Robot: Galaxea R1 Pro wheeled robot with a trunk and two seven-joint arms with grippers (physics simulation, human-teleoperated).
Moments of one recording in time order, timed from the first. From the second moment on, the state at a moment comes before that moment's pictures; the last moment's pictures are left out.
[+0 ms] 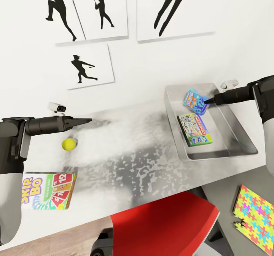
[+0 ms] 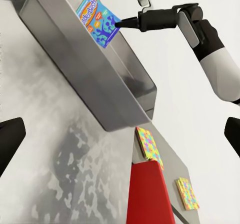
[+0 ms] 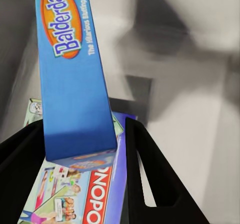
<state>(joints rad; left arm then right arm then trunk) -0.96 0.30 0.17 -1.31 0.08 1.04 -1.57 -1.49 -0.39 -0.03 -0.72 0.47 0.81 1.02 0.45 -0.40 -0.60</state>
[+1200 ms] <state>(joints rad) -1.01 0.30 0.17 -1.31 0.12 1.04 -1.57 -1.49 -0.39 -0.04 -0.72 0.48 0.80 0.98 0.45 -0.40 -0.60</state>
